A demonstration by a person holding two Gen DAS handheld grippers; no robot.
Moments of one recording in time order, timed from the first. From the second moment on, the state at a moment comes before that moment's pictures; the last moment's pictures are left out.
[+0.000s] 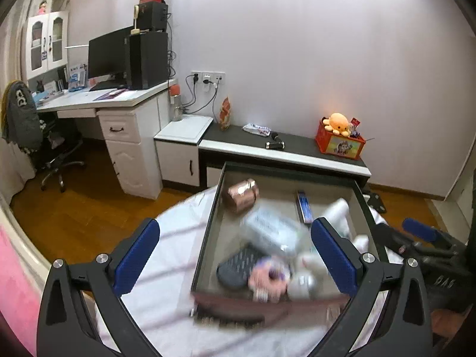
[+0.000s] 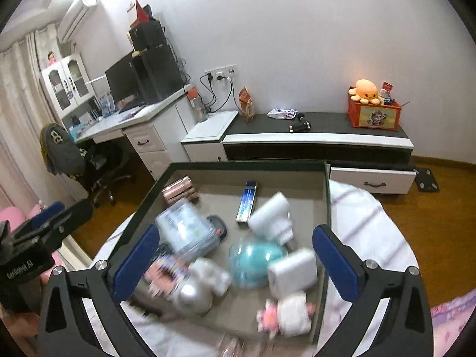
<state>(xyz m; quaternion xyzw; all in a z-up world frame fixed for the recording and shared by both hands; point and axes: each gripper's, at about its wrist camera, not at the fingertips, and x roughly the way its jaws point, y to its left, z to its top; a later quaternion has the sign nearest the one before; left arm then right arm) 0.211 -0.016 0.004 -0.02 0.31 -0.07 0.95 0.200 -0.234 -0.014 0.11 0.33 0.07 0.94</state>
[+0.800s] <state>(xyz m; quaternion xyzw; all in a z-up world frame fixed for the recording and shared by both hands) 0.043 0.003 0.004 -0.03 0.32 -0.07 0.95 0.001 -0.195 0.030 0.04 0.25 0.03 0.97</state>
